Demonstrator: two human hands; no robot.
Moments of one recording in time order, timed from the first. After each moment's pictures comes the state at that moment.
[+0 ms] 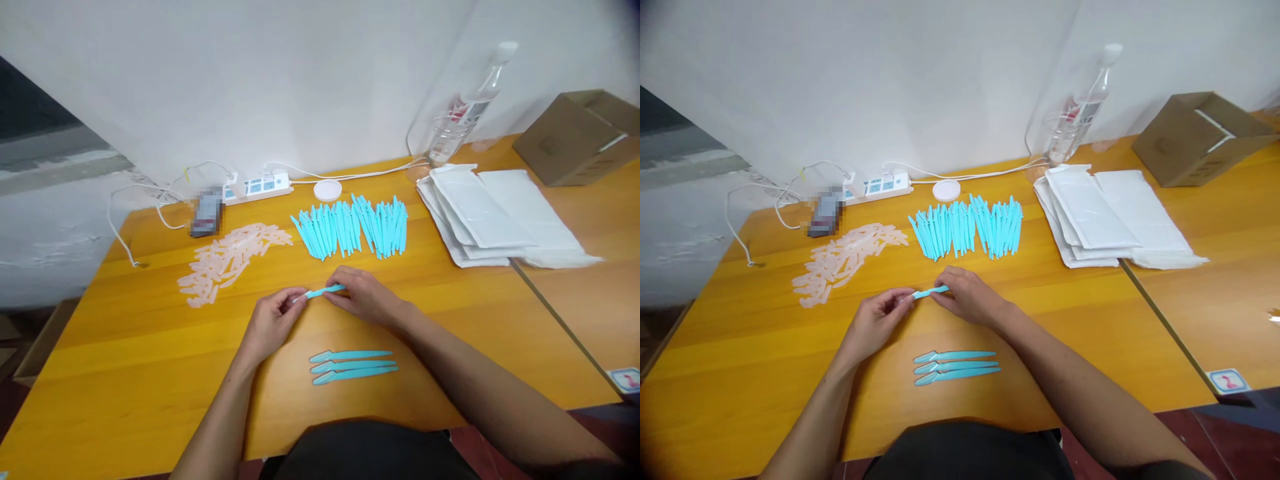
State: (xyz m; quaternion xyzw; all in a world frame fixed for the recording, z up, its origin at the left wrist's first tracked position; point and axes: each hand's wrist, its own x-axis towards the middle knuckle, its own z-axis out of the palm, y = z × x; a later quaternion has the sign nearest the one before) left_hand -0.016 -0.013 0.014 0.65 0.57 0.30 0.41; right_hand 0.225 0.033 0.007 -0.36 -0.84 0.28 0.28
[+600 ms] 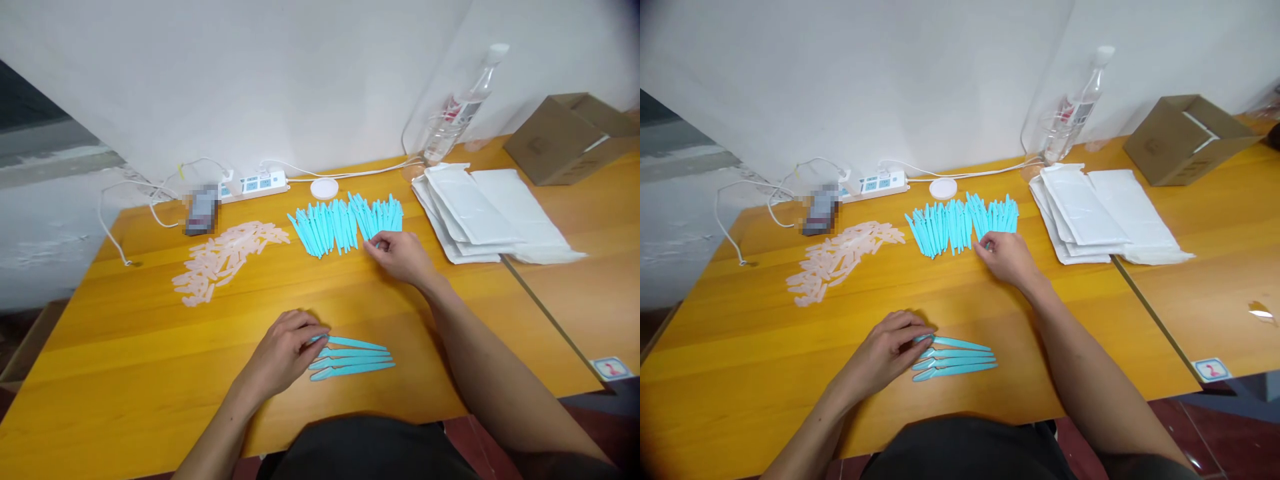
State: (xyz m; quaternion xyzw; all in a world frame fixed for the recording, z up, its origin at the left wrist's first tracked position) left_hand 0.003 -0.051 0.032 0.83 0.42 0.17 0.31; right_hand 0.285 0.072 0.032 -0.66 -0.70 0.20 0.22
